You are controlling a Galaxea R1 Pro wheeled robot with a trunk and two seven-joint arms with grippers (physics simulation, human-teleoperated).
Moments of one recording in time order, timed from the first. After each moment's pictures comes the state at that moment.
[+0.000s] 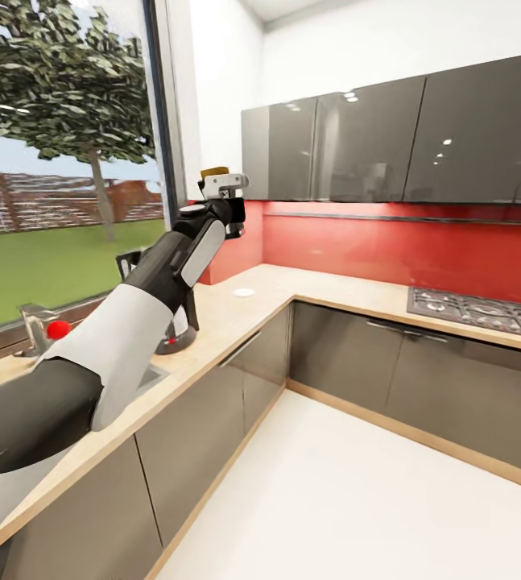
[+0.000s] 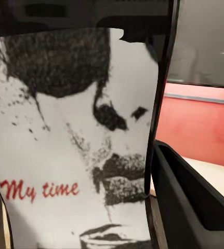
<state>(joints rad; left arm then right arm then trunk) -1.48 -0.17 -0.36 -0.75 0.43 0.41 0.35 -0.06 -0.29 0.57 0.05 -0.36 -0.28 0.20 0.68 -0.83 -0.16</state>
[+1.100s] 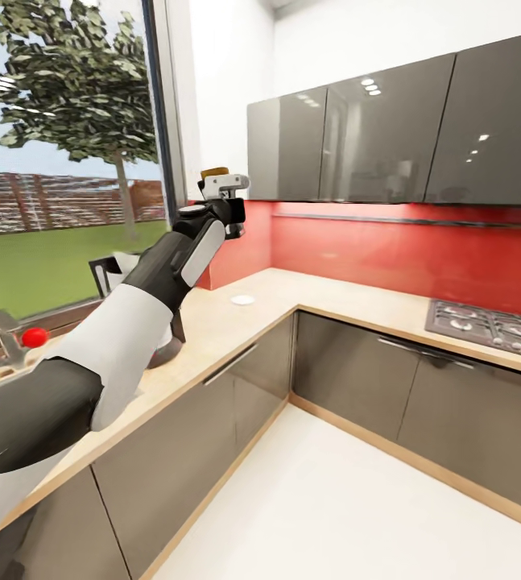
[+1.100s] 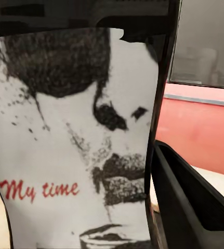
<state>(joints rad) -1.48 -0.17 -0.36 -0.75 0.43 0.41 0.35 -0.06 -0.29 0.57 0.05 -0.35 -0.28 0.20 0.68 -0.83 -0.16</state>
